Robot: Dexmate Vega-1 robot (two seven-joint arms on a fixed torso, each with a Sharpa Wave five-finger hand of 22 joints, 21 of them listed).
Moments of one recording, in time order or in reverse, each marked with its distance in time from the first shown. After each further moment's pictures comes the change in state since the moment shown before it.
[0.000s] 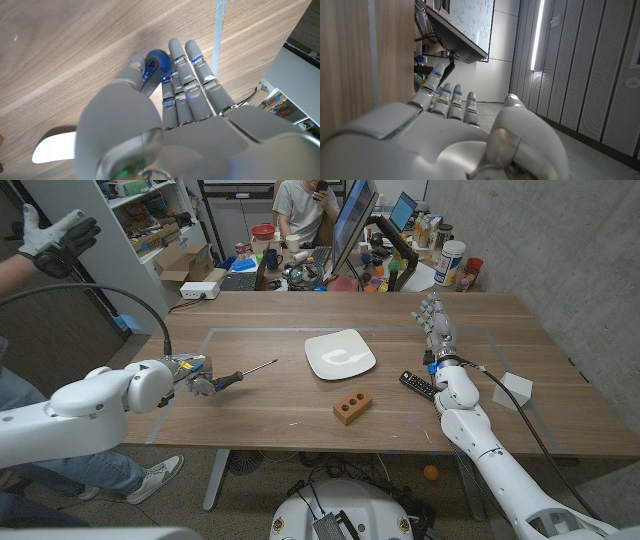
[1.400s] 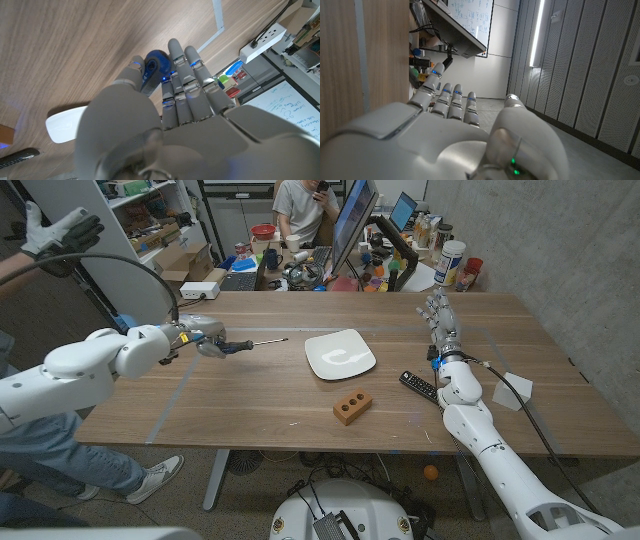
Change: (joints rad) left arm -0.437 -0.164 0.260 0.342 0.274 -0.636 0.015; left_hand -0.014 0.014 -0.015 0.015 -0.017 0.000 0.000 0.000 -0.008 -0.018 -0.018 -0.020 0.020 0.011 -0.014 -0.015 0.001 -0.053 -0.057 -0.015 0.000; right arm 0.017 -0.005 0.017 0.005 -0.003 0.003 -0.017; right_hand -0.011 0.000 -0.001 -0.007 0.000 0.004 -0.004 0.000 0.000 0.005 0.005 -0.009 0.000 0.004 -0.004 0.000 -0.005 0.009 -0.002 -0.019 0.000
